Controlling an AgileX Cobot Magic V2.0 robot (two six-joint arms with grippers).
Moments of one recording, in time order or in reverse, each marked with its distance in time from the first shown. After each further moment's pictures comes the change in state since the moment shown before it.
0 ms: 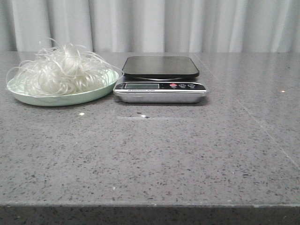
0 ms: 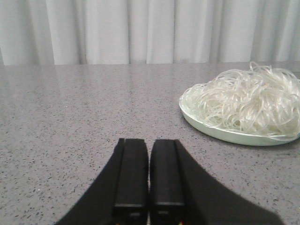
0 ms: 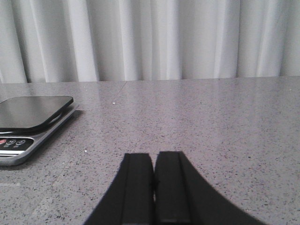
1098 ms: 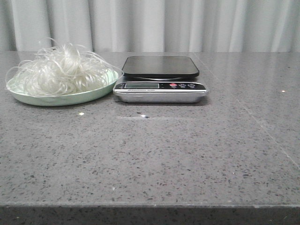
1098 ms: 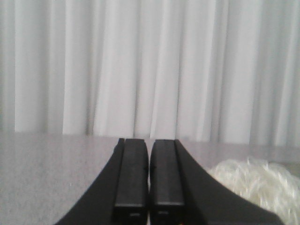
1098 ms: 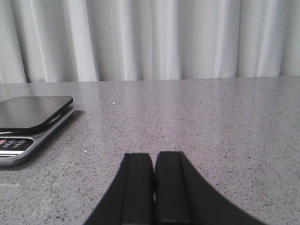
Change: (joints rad) left arm 0.000 0.000 -0.024 -0.051 -0.286 -0.012; right arm 0.000 0.000 0.000 0.000 0.000 0.000
